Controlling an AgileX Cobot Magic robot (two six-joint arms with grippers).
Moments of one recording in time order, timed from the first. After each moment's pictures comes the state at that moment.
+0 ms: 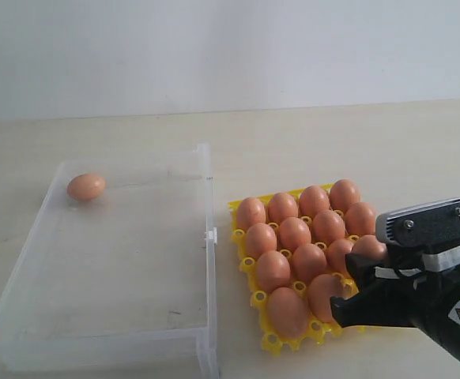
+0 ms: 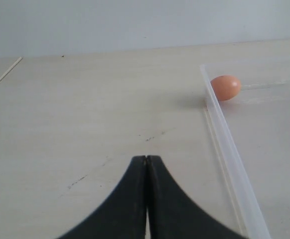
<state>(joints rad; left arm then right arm) 0.05 0.00 0.00 0.04 0.37 0.02 0.78 1.48 -0.18 0.72 -0.72 -0.30</state>
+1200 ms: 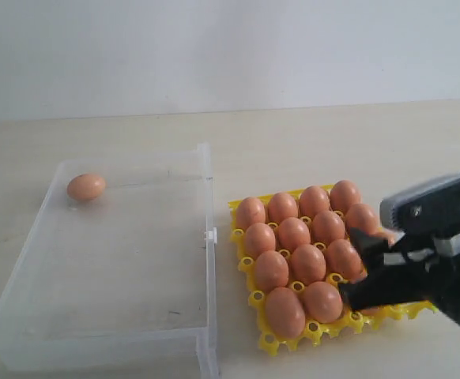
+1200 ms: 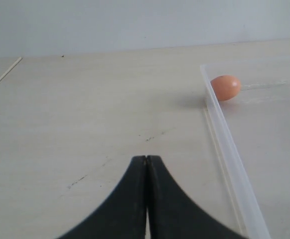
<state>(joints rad) 0.05 0.00 0.00 0.04 0.37 0.02 0.78 1.34 -0.20 0.76 -0.71 -0.56</state>
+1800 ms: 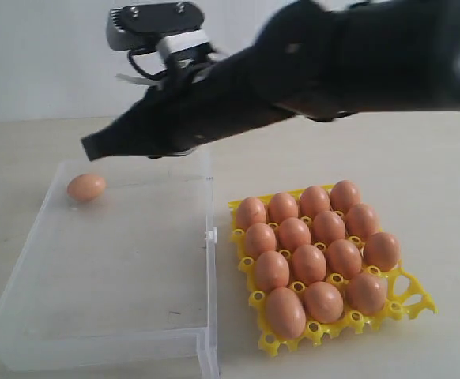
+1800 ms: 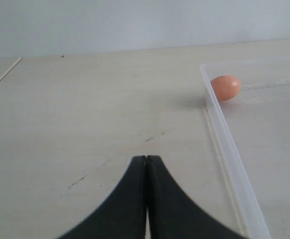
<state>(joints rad) 0.05 0.00 0.00 0.04 0.37 0.02 0.78 1.78 -1.29 0.62 0.26 -0.47</state>
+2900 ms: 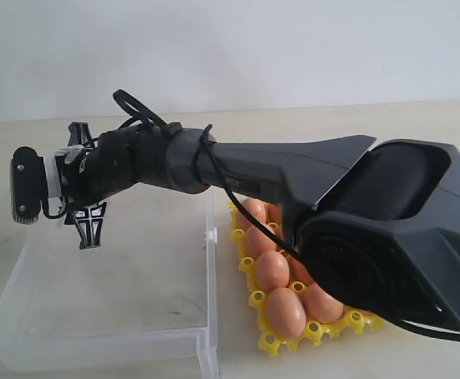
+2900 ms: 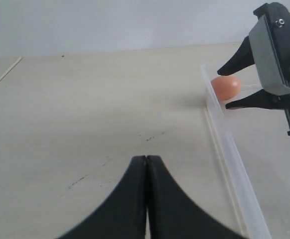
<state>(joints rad) 0.05 0.00 0.00 0.04 0.37 0.02 0.86 2.55 -2.11 0.24 0.37 -1.26</state>
